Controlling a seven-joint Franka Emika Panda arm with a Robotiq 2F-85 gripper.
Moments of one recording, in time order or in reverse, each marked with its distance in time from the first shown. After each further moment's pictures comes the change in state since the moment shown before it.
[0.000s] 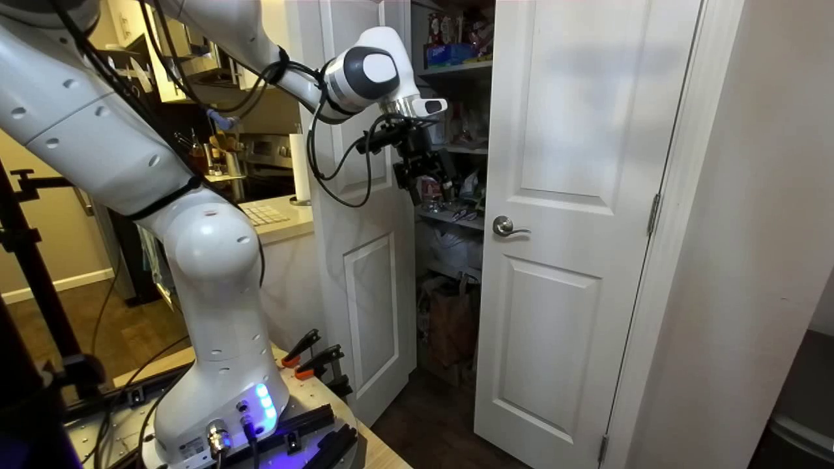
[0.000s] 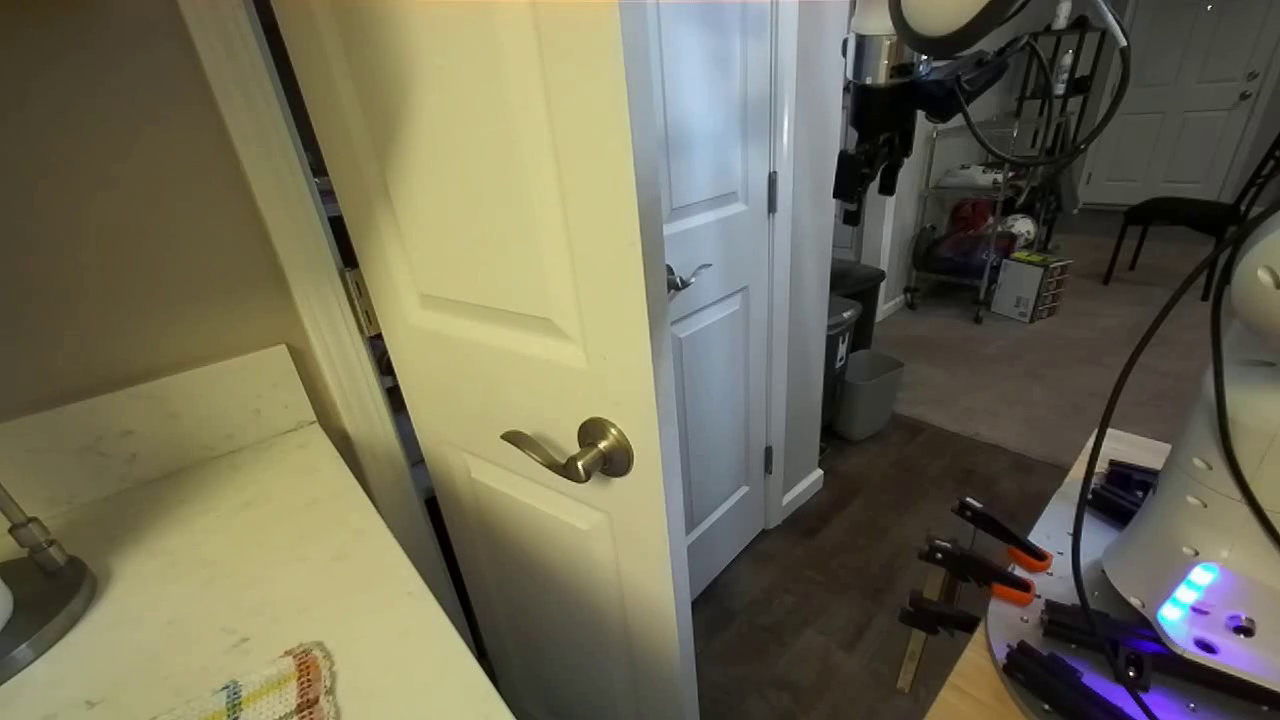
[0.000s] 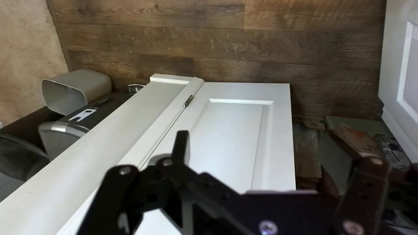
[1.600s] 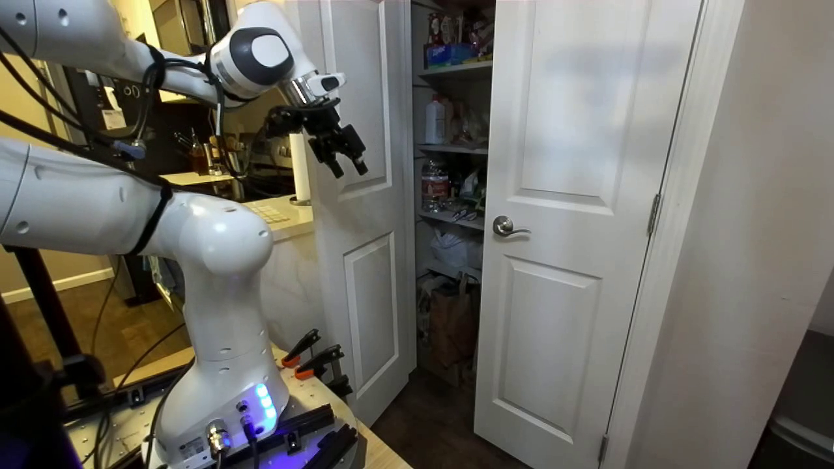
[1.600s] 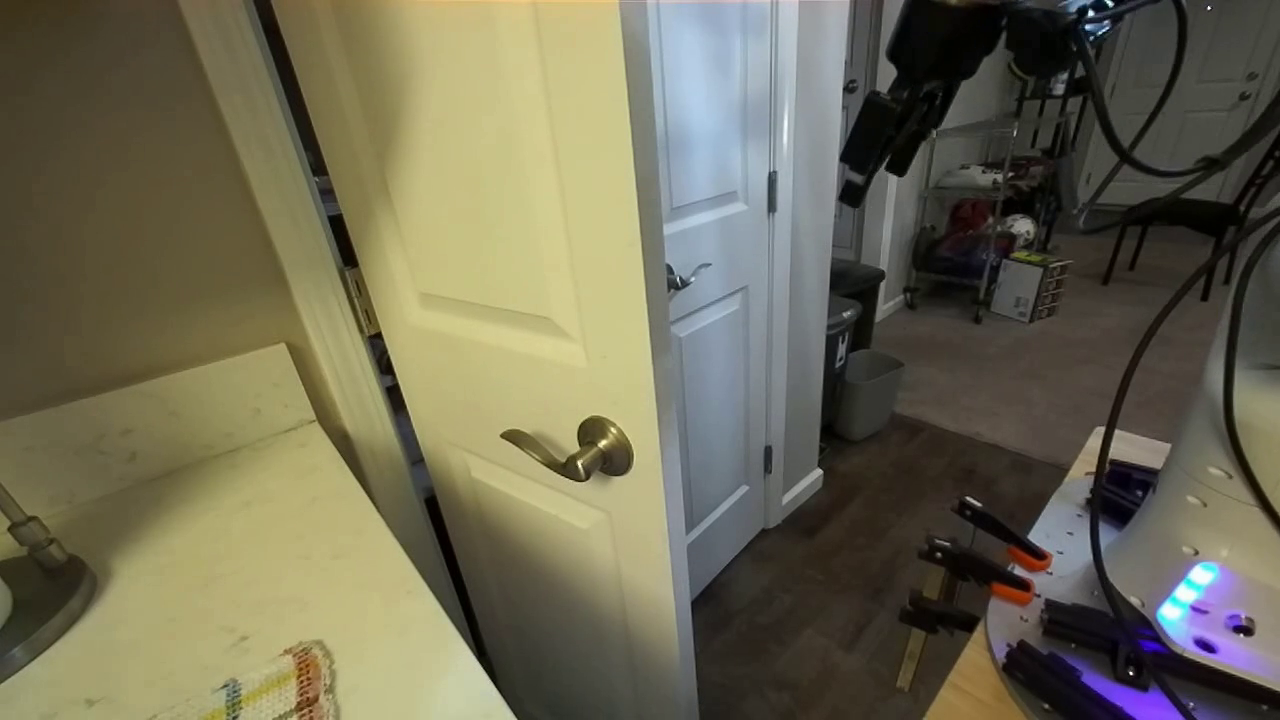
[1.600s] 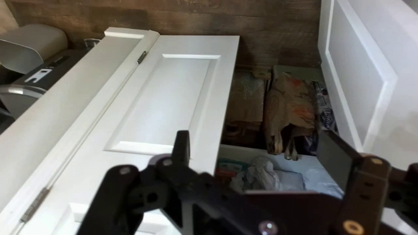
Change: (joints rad) arm 0.236 -0.512 0.228 -0.195 0.242 -0.115 0.219
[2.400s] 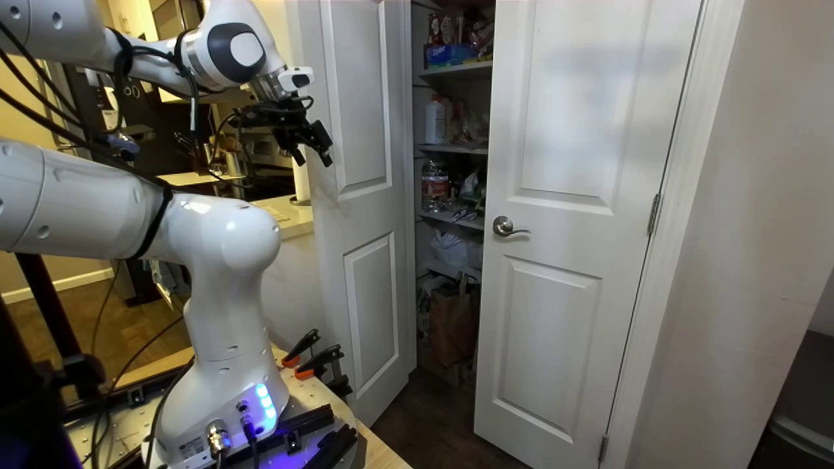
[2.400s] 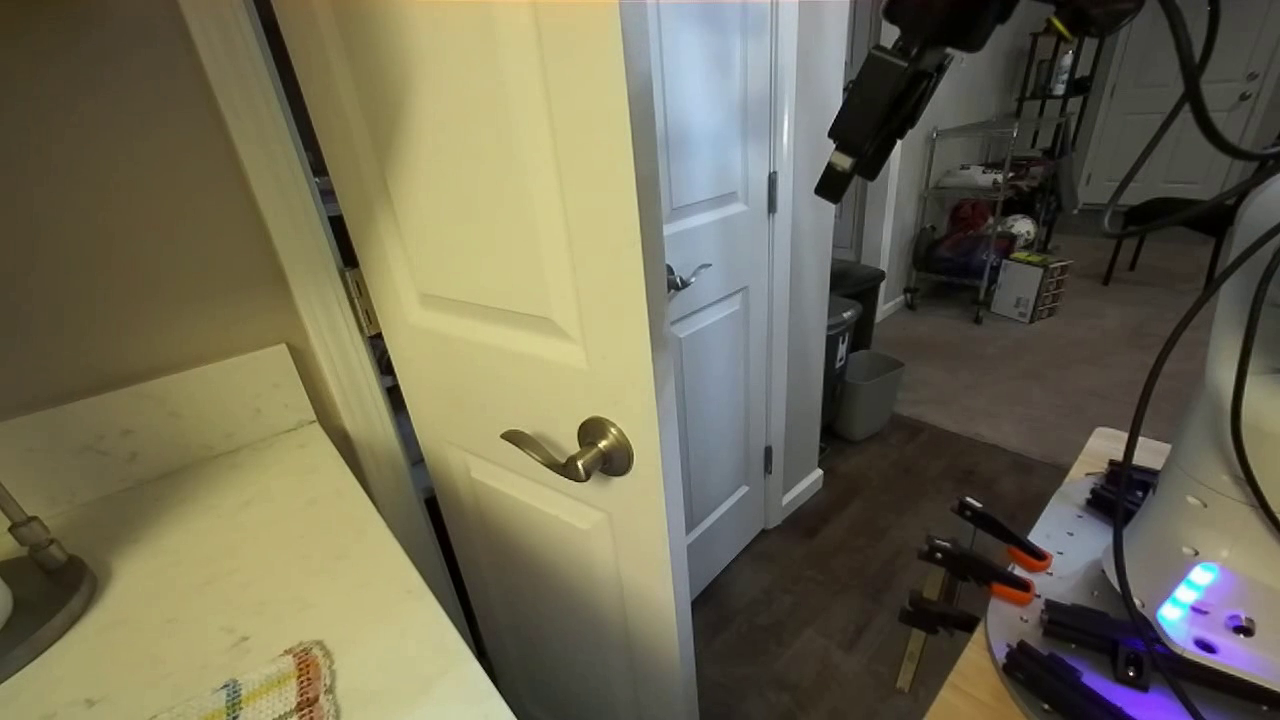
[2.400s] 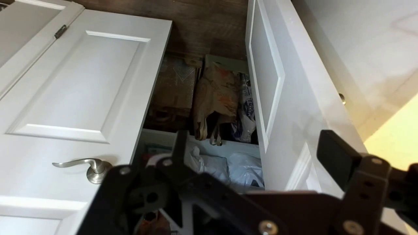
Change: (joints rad) arm 0.179 -0.010 0.042 0.035 0.166 0.022 0.000
